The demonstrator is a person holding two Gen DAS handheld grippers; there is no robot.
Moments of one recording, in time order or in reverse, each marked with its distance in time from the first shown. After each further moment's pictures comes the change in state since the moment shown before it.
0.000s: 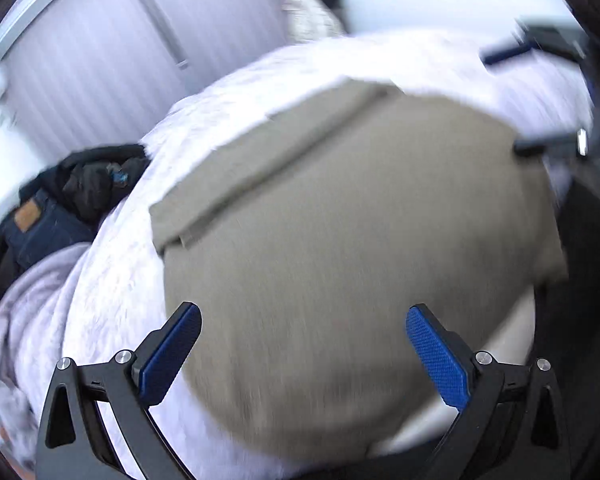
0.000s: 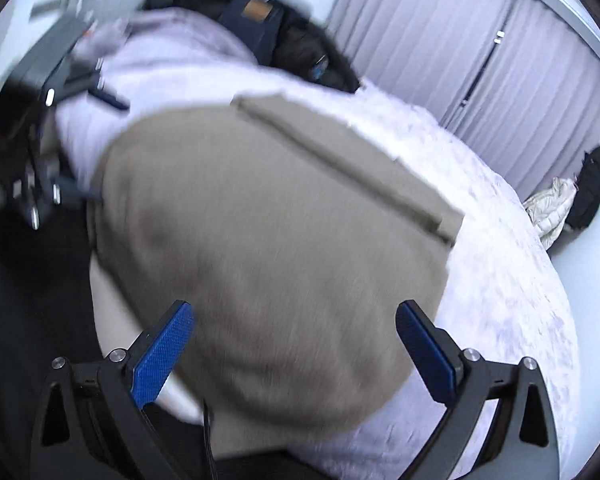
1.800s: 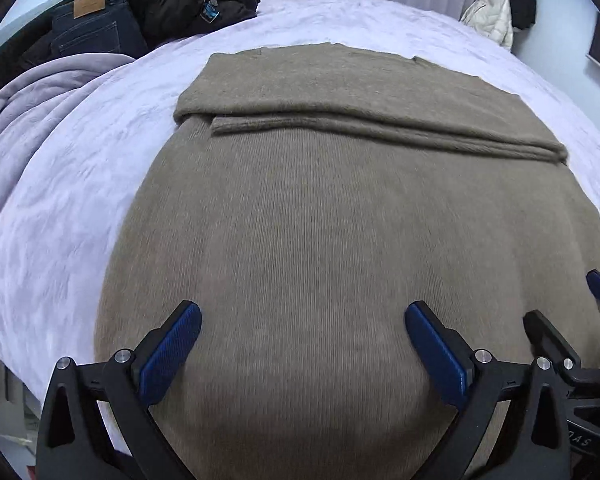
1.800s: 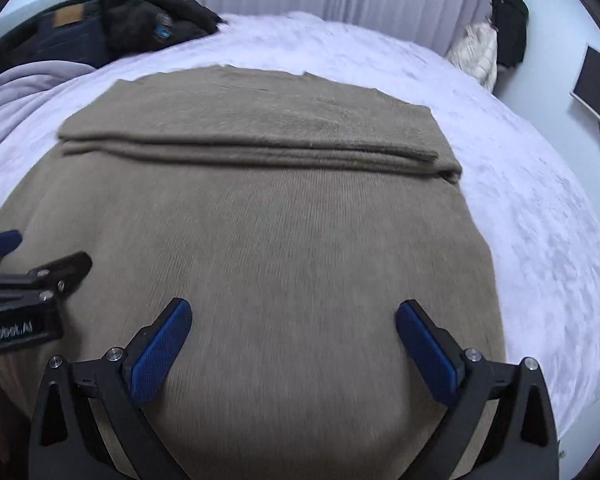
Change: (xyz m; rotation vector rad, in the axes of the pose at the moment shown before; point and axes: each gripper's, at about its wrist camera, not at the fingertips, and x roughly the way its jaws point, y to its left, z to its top) left arm 0.071 0.024 -0.030 -0.614 0.263 0.049; right arm 0.079 0.000 -0.023 0.445 0.242 -0.153
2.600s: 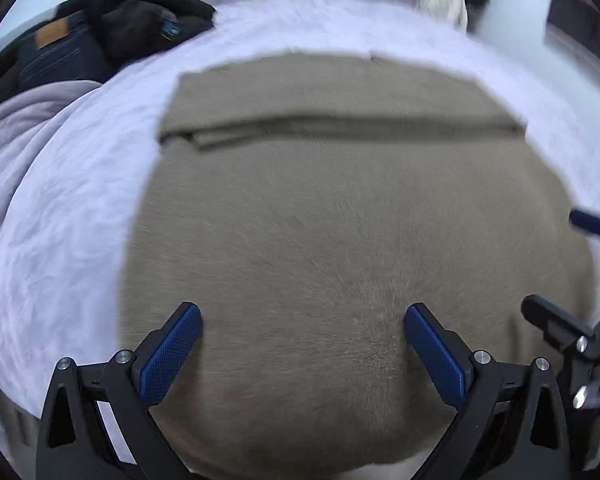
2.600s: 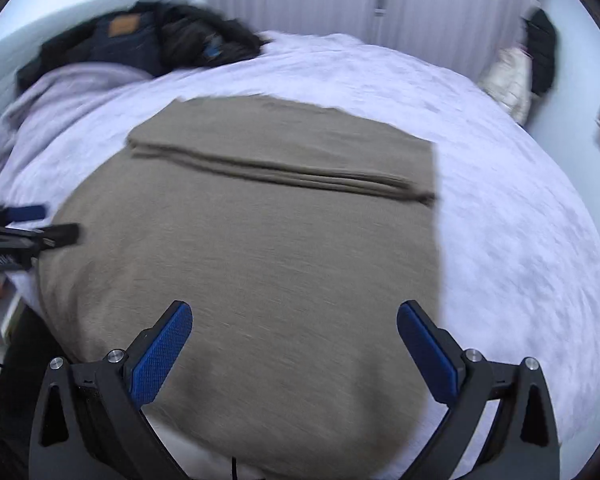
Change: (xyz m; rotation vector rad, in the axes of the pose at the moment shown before) left arm -0.008 0.001 -0.004 0.159 0.040 -0.042; right arm -0.031 -0.008 0.012 -0.217 0.009 0.113
